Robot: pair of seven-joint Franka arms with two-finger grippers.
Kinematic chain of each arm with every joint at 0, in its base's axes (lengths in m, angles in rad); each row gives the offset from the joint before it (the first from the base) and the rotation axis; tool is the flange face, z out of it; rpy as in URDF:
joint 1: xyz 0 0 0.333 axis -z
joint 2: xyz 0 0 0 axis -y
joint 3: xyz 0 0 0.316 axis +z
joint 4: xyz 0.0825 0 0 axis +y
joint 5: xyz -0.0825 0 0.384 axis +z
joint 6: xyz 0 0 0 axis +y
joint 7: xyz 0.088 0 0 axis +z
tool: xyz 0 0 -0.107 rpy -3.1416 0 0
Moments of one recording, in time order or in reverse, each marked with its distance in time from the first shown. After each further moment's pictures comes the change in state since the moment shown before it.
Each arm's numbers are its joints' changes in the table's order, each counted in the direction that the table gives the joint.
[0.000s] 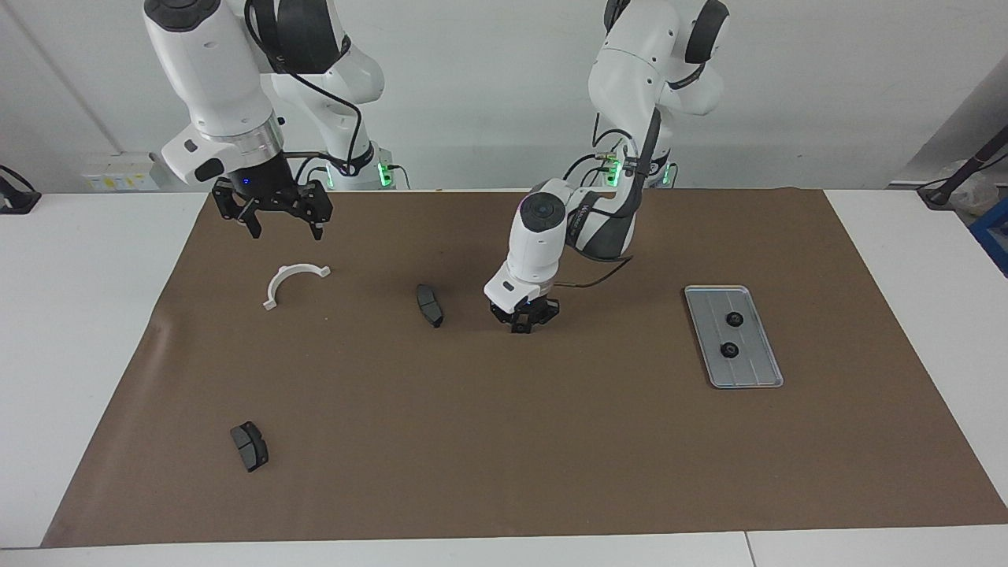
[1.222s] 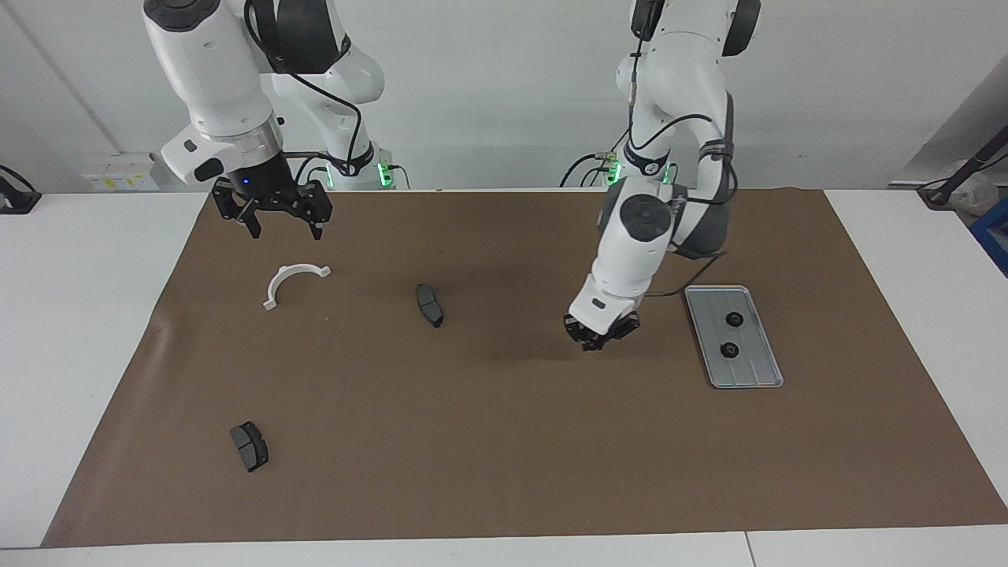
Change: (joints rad) left arm -0.552 0.166 0.026 -0.045 -0.015 0.358 -0.632; right arm 0.000 0.000 0.000 0.000 0.000 0.000 0.000
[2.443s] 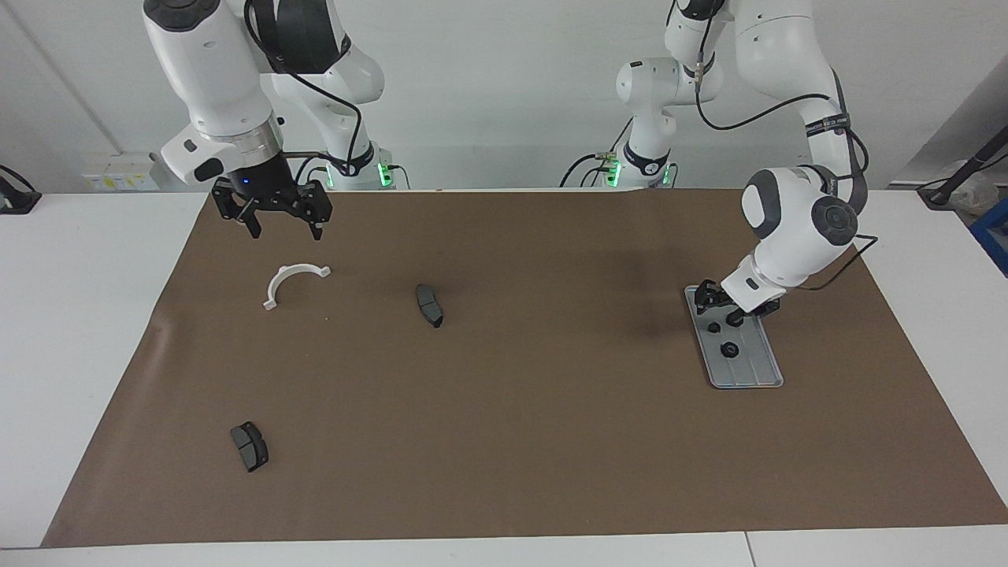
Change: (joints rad) left arm -0.079 0.079 -0.019 0.221 -0.003 -0.097 -0.185; right arm 0.000 0.000 0.000 0.000 0.000 0.000 0.000
